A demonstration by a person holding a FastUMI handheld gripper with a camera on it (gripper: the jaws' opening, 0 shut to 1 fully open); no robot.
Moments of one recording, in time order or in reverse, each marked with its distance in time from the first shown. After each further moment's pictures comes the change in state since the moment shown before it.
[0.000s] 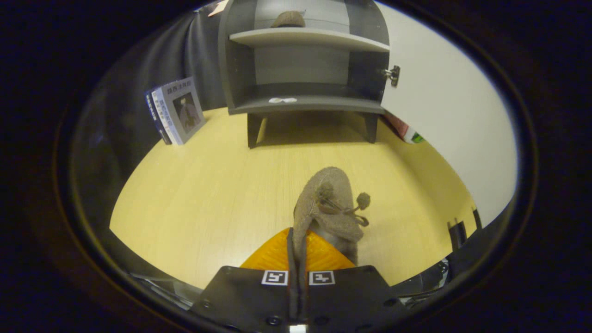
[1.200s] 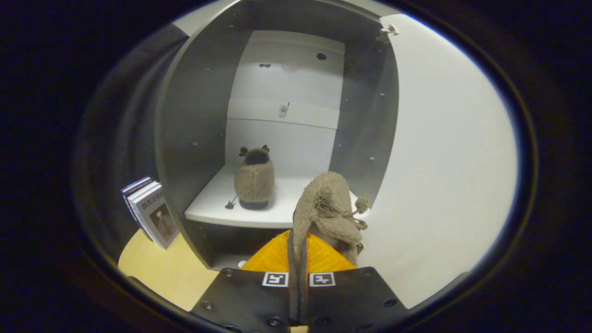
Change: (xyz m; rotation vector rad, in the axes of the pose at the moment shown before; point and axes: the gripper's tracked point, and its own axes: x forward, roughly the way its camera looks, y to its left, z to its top) arm -0.049 -0.041 0.360 -0.077 -0.475 -0.117
